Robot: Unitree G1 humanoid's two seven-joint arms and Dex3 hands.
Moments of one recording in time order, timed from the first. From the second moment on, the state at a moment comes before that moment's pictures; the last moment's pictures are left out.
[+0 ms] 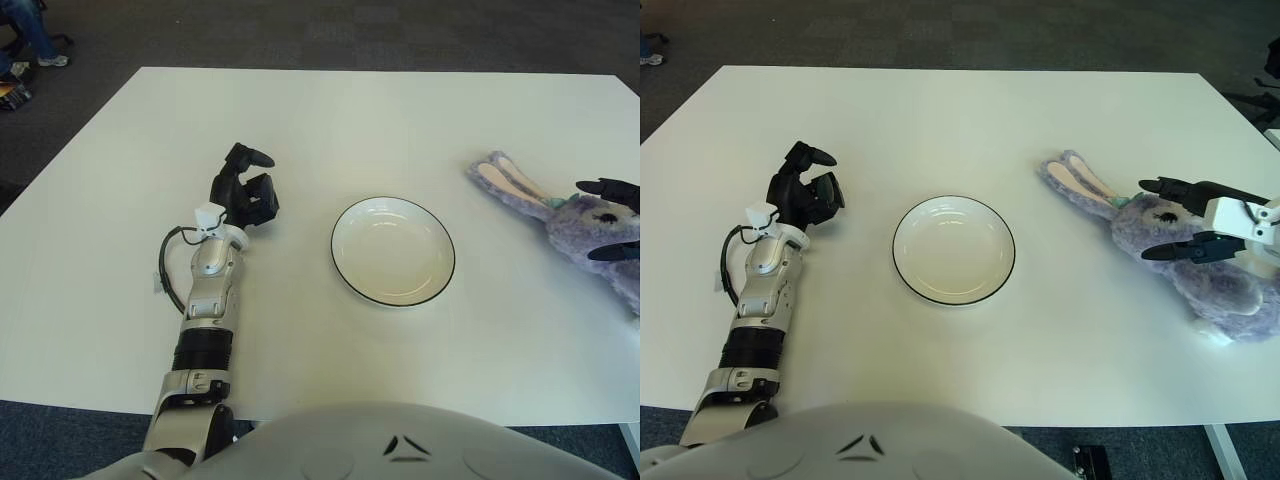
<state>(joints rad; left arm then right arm) -0.16 0.04 0.11 0.16 -0.11 -0.25 -0.08 0.13 -1.12 -0.34 -0.21 -0.30 0.22 0.87</state>
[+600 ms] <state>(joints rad) -0.16 0.04 0.11 0.16 -0.11 -0.26 -0.07 0.13 -1.11 -0.26 -0.18 -0.31 0.28 0.79</state>
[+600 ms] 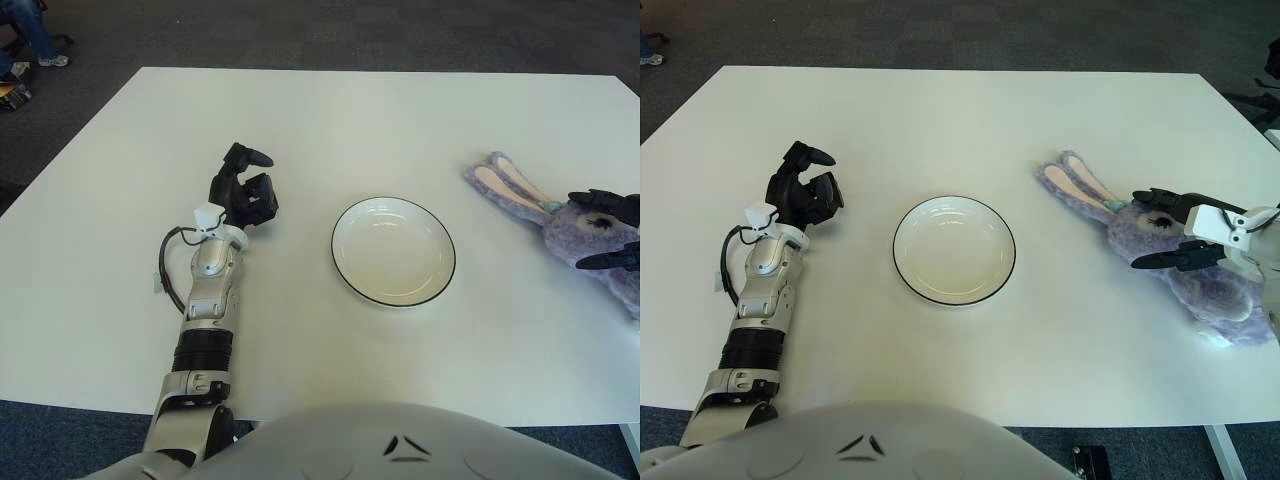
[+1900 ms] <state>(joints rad) -0.16 0.05 0.11 0.17 -0.10 -0.34 -0.07 -0.02 -1.07 -0.03 0.04 -0.39 0.31 0.69</state>
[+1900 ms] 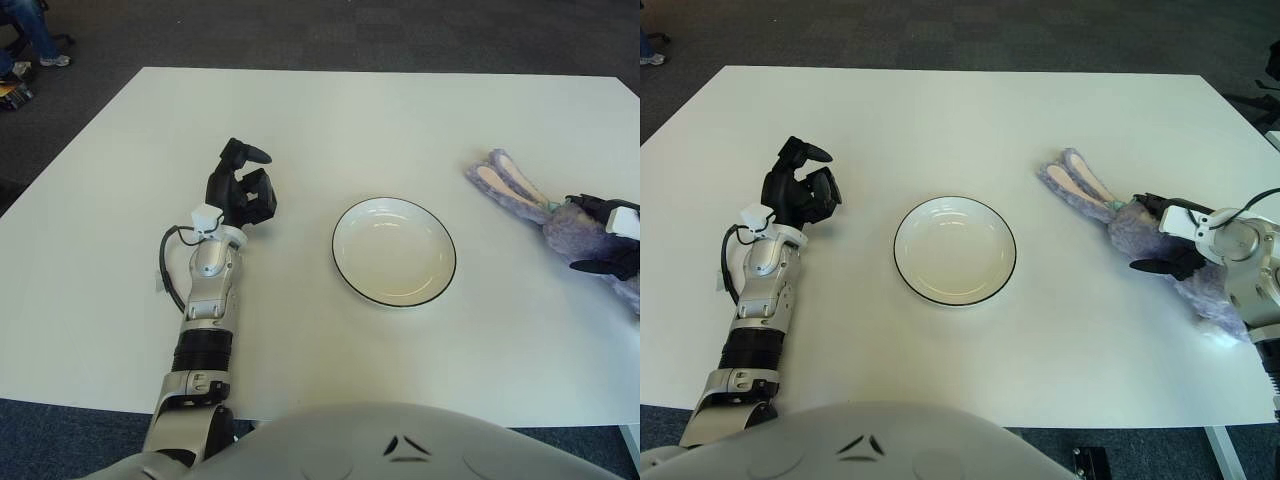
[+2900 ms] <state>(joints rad) -0.16 0.05 0.11 0.17 -0.09 -0.34 -0.07 0.06 -0.99 -0.15 -0.16 -0.40 0.51 0.57</state>
